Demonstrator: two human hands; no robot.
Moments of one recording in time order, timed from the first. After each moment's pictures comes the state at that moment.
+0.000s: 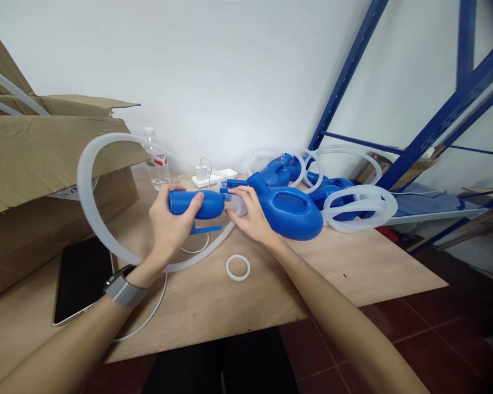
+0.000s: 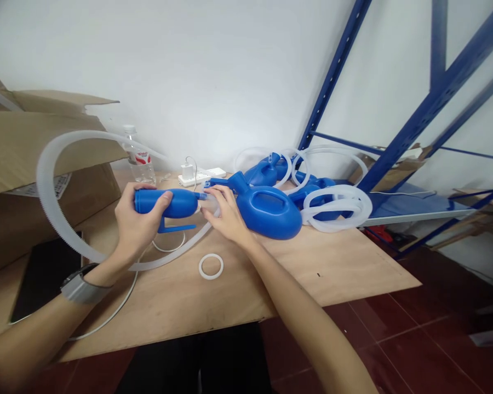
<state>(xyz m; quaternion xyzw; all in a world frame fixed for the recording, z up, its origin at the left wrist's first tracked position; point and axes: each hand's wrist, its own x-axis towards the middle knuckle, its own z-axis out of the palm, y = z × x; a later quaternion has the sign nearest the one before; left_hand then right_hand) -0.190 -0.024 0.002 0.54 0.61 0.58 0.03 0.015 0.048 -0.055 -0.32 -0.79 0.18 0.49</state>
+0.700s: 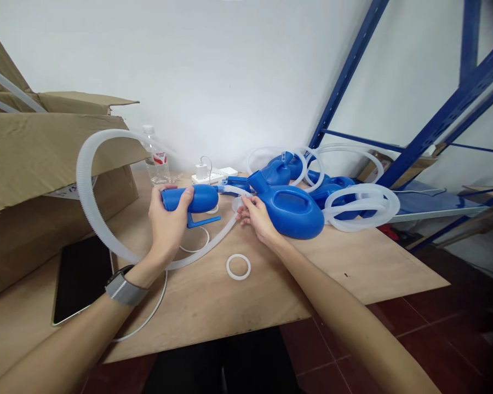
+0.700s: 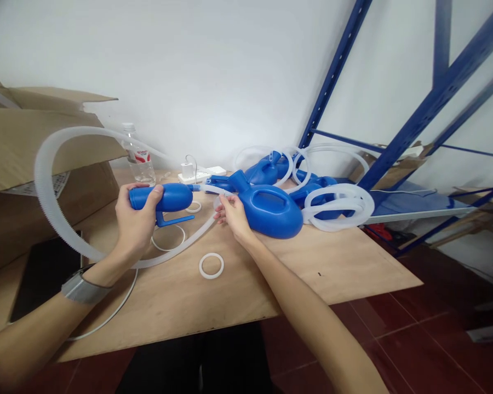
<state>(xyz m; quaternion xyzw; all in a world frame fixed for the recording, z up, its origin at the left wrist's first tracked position) -0.194 -0.017 -0.010 0.45 0.63 0.62 0.10 0.004 0.045 -0.050 -0.47 -0.39 0.63 0.48</state>
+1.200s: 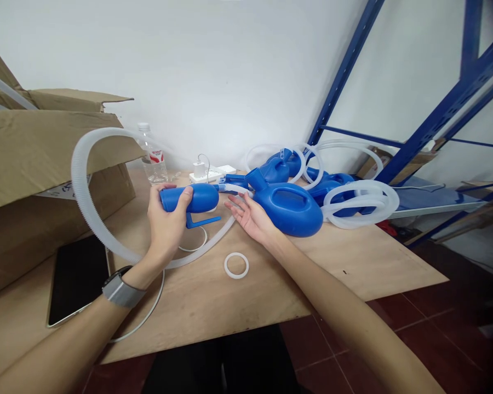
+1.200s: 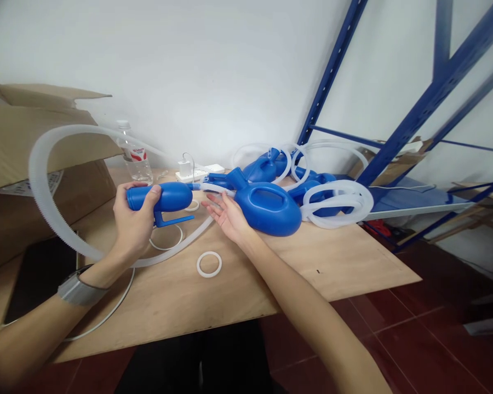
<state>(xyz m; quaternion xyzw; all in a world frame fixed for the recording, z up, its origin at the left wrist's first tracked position) -0.188 -0.021 -0.010 0.47 0.63 0.62 0.10 0.000 0.043 -0.046 -0.33 -0.20 0.78 0.50</state>
